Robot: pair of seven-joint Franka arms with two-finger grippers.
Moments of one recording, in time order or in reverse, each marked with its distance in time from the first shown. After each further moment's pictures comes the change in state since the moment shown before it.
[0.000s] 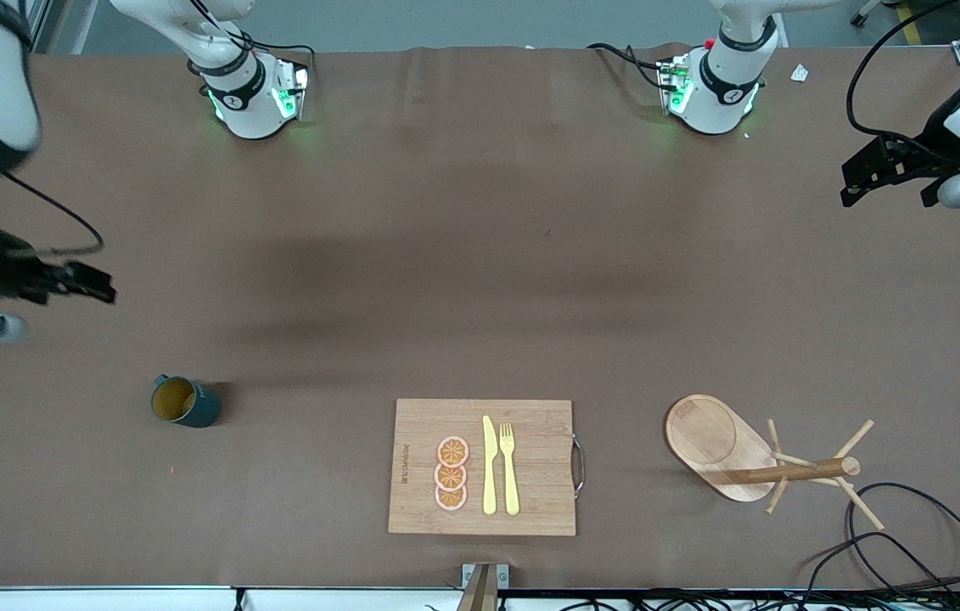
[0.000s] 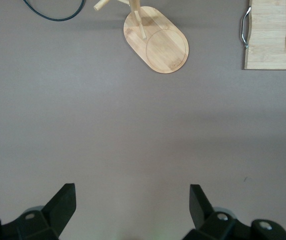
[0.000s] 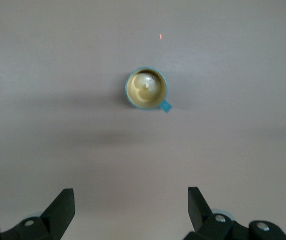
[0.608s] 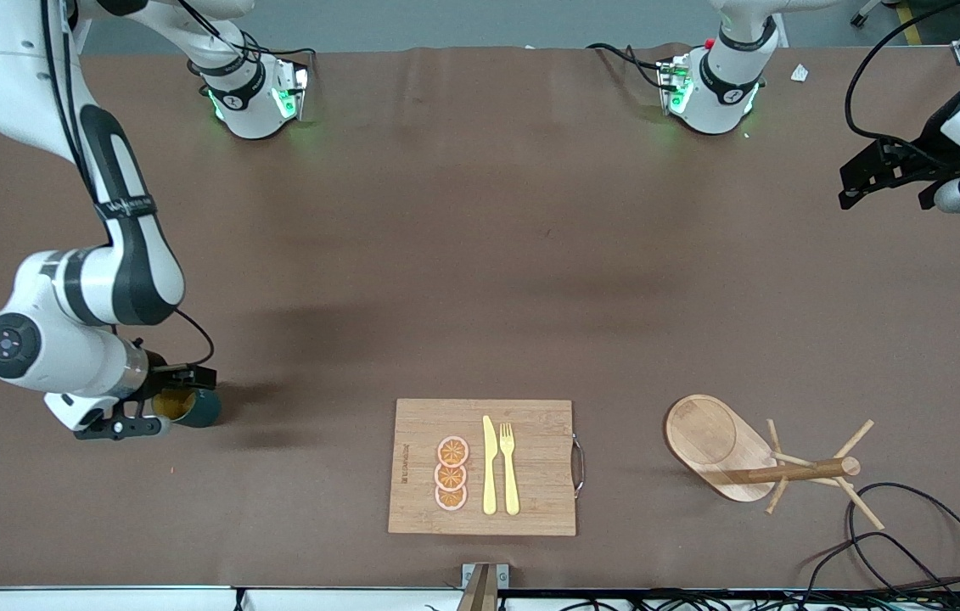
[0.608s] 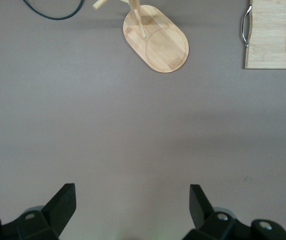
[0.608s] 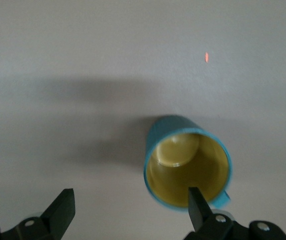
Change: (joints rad) left arm 0.000 0.005 0.000 0.002 0.000 0.000 0.000; right arm 0.050 0.342 -0.001 0.005 -0.002 0.362 -0.001
